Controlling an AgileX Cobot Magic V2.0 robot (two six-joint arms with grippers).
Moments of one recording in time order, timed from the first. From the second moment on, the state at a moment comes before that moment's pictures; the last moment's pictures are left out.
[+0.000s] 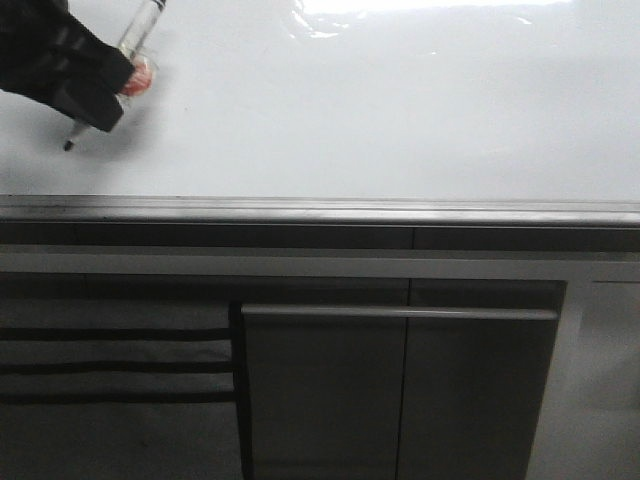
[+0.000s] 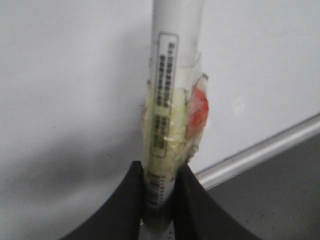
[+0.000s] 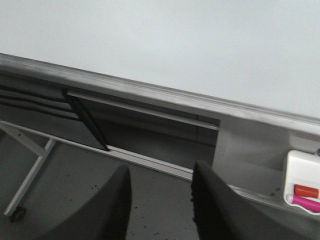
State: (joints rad) left arm -0.39 1.43 -1.02 0.03 0.41 0.19; right arm 0.15 0.72 -0.69 0.34 0.67 -0.31
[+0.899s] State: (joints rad) left arm -0.89 1.22 -1.14 -0.14 1.10 0.63; right arm 0.67 1.22 -1.15 0.58 1.08 -1.04
